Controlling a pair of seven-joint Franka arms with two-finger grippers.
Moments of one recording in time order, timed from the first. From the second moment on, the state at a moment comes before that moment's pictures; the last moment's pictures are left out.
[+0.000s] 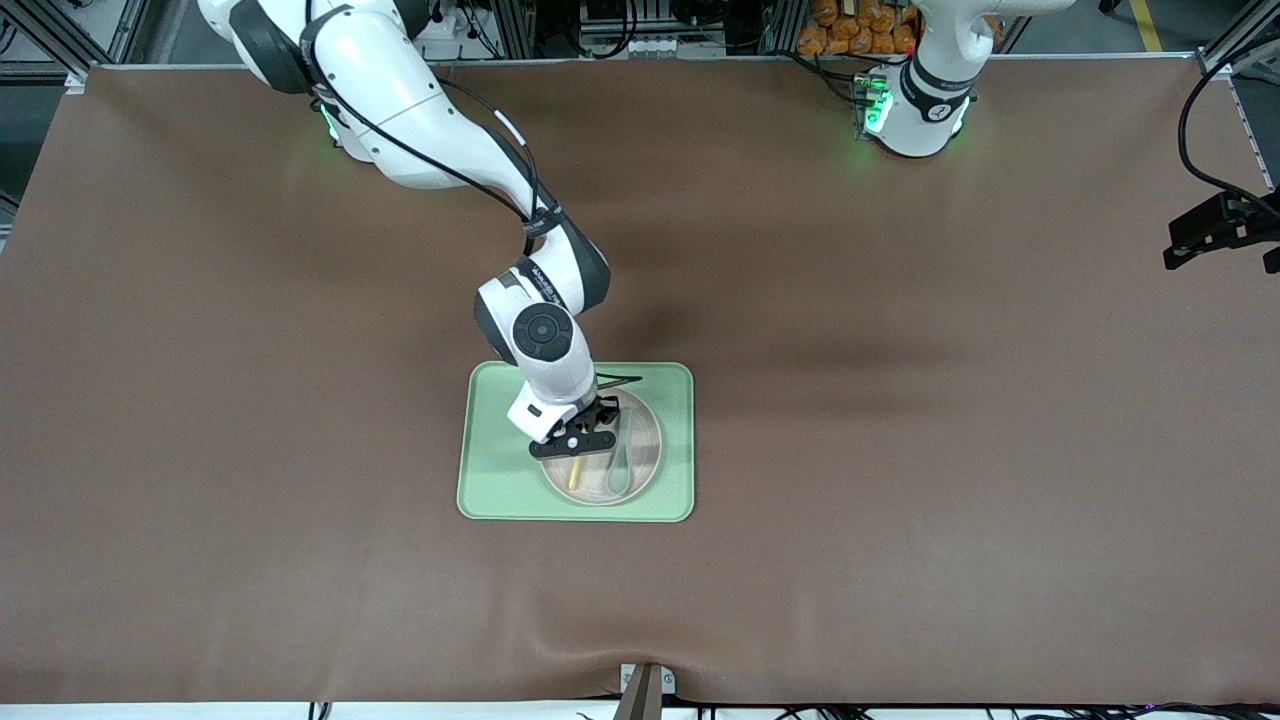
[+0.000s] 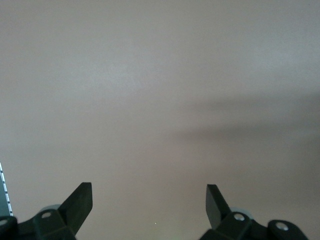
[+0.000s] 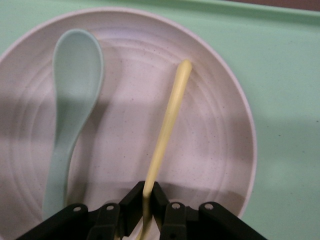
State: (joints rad) left arm -0.07 0.01 0.13 -1.54 0.05 1.54 0.14; right arm 0.66 0.85 -0.05 -1.45 0.02 2.38 0.49
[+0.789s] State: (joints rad) left arm -0.08 0.01 0.05 -1.55 0.05 1.55 0.02; right arm 0.61 0.76 -0.07 -1.42 0.03 2.32 0.50
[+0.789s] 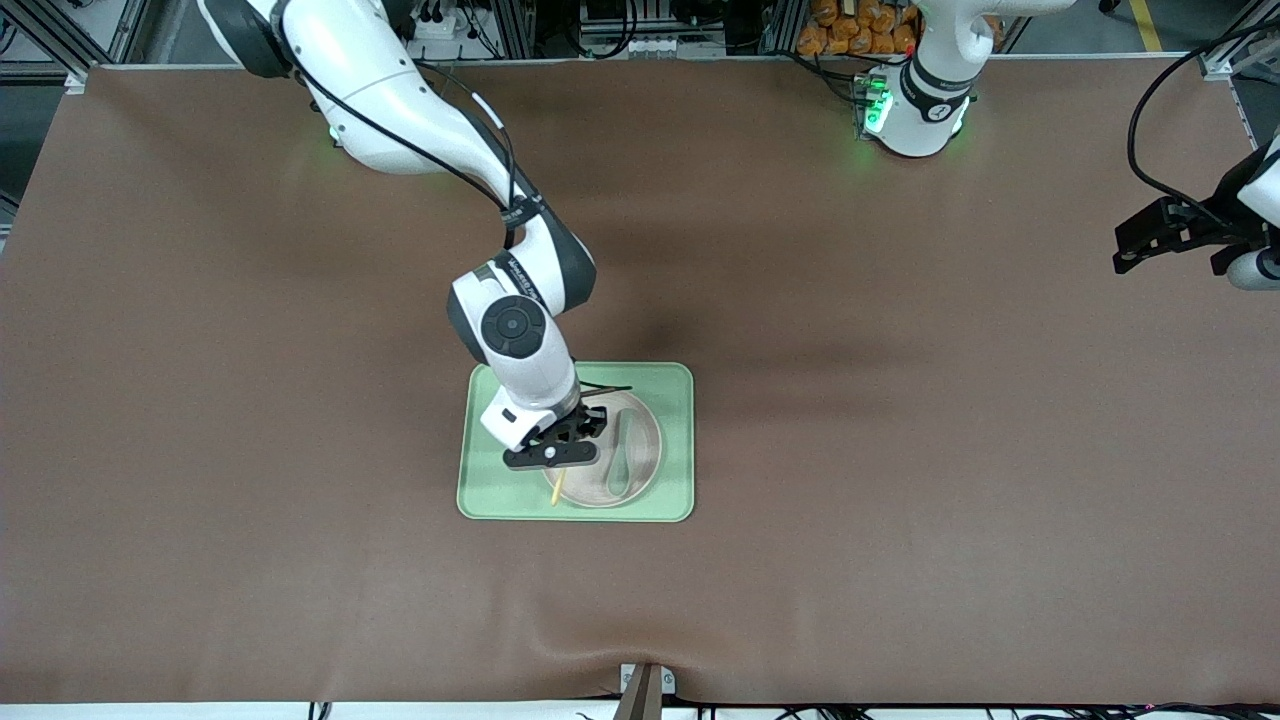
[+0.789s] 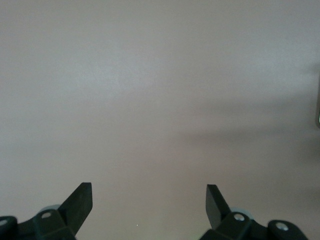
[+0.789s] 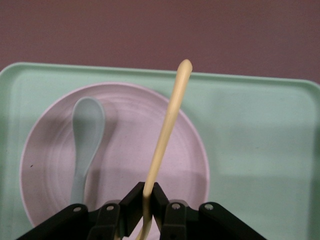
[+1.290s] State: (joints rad) left arm -0.08 0.01 0.05 -1.55 0.04 1.55 0.02; right arm 0.42 0.75 -0.07 -1.46 0.03 2.20 0.21
